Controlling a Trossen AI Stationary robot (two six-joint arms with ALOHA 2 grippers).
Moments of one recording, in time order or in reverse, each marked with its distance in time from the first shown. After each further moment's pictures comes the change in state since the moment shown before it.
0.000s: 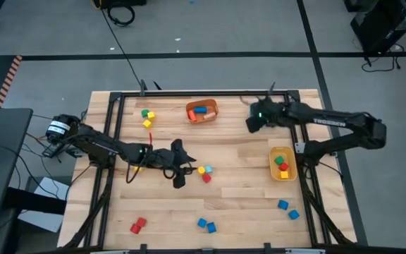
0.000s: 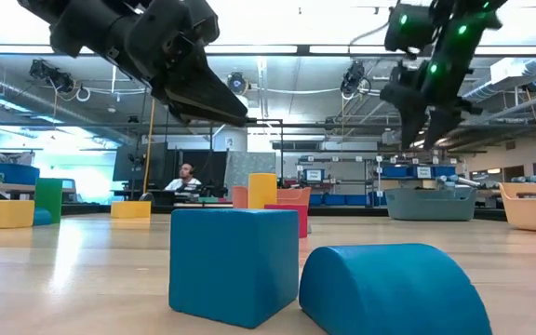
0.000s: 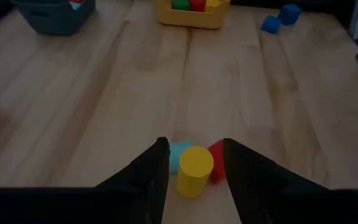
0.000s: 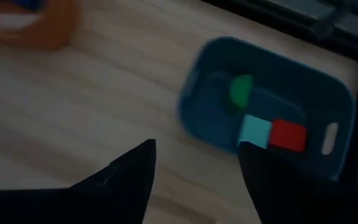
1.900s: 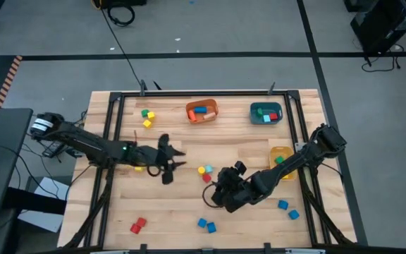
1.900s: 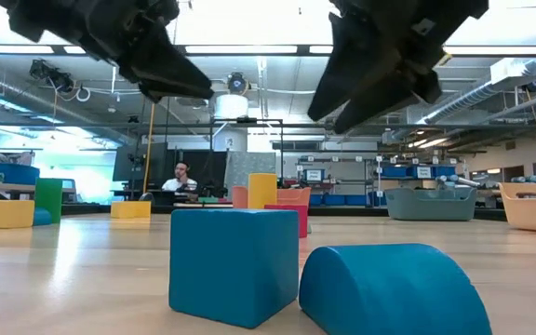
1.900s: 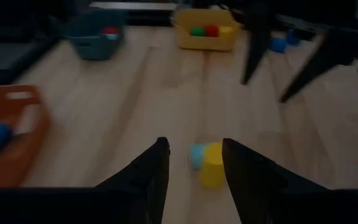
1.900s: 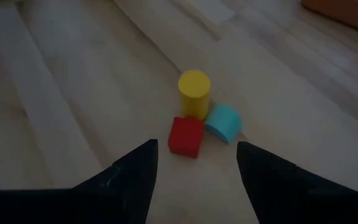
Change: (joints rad) left arm -0.040 -0.257 -0.118 -0.061 -0.110 0.037; right arm 0.860 0.626 0.356 0.348 0.292 0.276
